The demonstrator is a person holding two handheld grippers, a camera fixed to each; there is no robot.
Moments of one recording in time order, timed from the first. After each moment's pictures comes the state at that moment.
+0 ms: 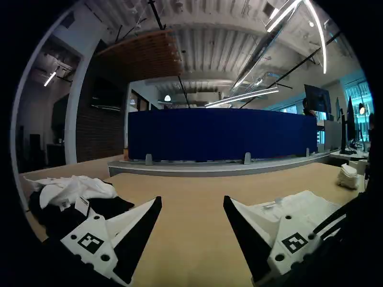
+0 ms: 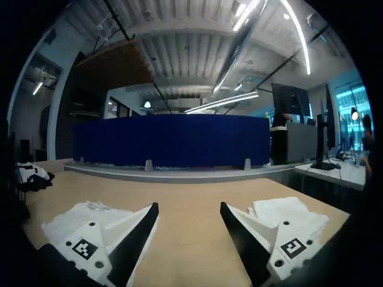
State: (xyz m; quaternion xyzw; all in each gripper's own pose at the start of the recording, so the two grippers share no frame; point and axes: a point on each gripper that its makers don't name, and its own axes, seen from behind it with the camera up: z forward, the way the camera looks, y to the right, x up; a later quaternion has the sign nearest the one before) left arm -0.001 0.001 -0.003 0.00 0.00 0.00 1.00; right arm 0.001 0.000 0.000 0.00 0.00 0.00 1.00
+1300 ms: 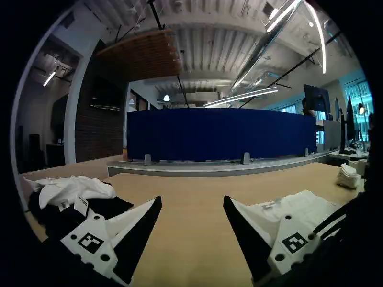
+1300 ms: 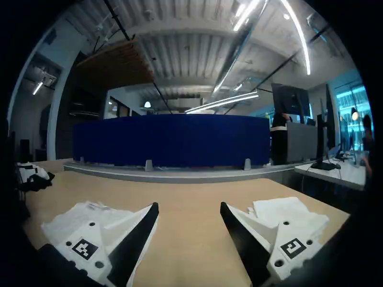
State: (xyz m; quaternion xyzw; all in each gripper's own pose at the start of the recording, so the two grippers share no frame) left arm -0.001 0.004 -0.002 0.00 0.00 0.00 1.00; right arm 0.001 0.000 -0.001 0.00 0.00 0.00 1.00
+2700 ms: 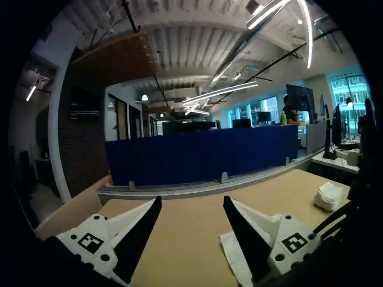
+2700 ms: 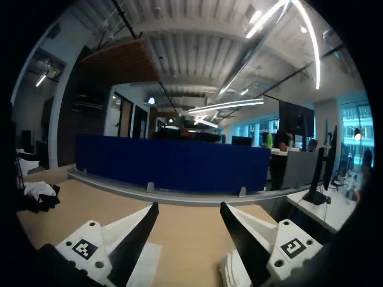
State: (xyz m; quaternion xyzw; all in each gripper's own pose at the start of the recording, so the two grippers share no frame) left arm 0.186 0.057 -0.010 -0.09 -0.04 0.04 0.99; right arm 0.189 -0.009 -0.017 0.01 -0.03 -0.04 1.00
